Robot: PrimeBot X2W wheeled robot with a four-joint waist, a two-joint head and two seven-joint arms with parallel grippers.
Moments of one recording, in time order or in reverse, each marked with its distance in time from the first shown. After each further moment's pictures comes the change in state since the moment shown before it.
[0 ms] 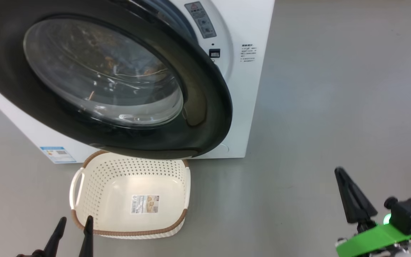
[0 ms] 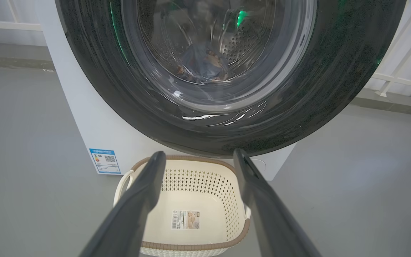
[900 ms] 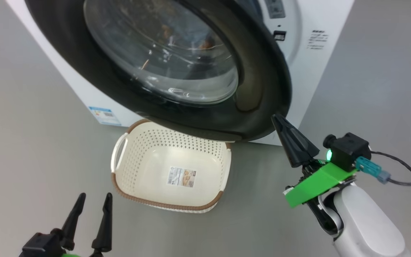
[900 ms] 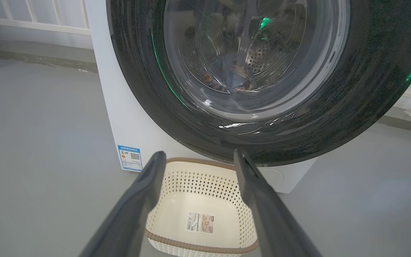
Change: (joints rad) left arm -0.087 -0.047 -0.057 -0.027 0.006 0.000 0.000; right arm -0.417 0.005 0.285 0.175 0.035 0.000 0.000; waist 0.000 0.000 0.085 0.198
